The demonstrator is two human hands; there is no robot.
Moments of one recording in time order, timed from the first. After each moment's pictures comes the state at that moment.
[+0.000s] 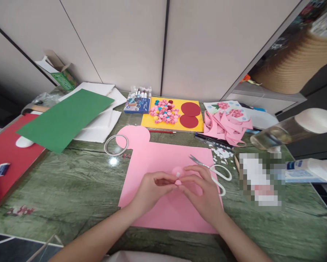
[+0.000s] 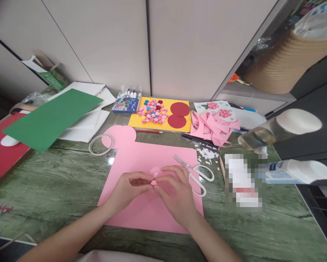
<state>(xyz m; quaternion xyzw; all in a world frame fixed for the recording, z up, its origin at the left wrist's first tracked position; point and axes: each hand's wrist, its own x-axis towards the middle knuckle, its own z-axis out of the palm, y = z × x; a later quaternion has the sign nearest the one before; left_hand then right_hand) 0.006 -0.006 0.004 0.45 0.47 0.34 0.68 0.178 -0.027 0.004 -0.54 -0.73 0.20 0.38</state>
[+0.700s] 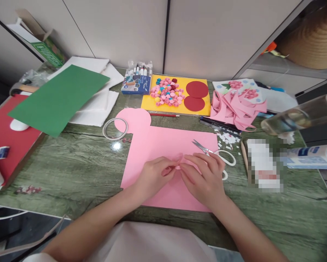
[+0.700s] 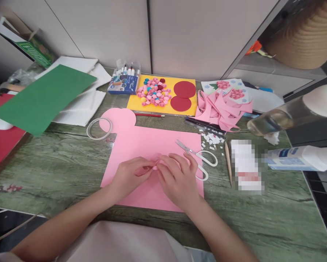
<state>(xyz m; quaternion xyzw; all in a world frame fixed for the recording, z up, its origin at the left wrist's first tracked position) 0.003 -0.010 -0.008 0.76 0.47 0.31 0.33 0.173 -0.030 0.000 -0.49 -0.81 -0.08 0.31</state>
